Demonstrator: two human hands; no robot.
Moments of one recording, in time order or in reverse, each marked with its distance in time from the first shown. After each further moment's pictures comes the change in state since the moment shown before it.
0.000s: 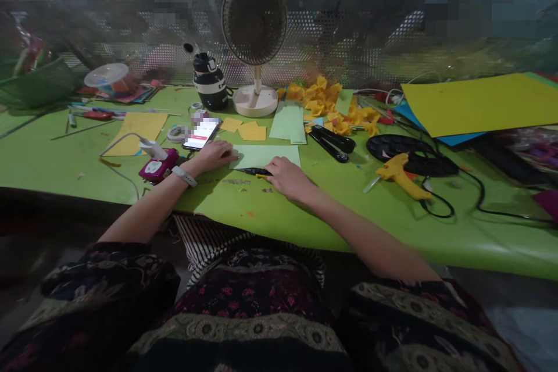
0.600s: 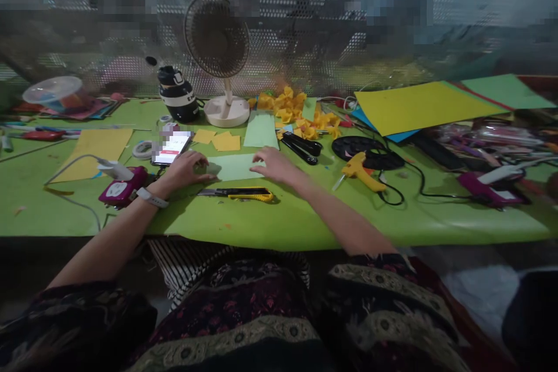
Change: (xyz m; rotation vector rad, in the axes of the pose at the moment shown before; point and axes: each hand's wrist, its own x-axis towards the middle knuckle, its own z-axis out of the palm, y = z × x) left_hand -0.008 0.001 0.003 -0.095 0.127 -0.024; right_hand 0.012 0.028 -0.037 0.043 0.057 0.193
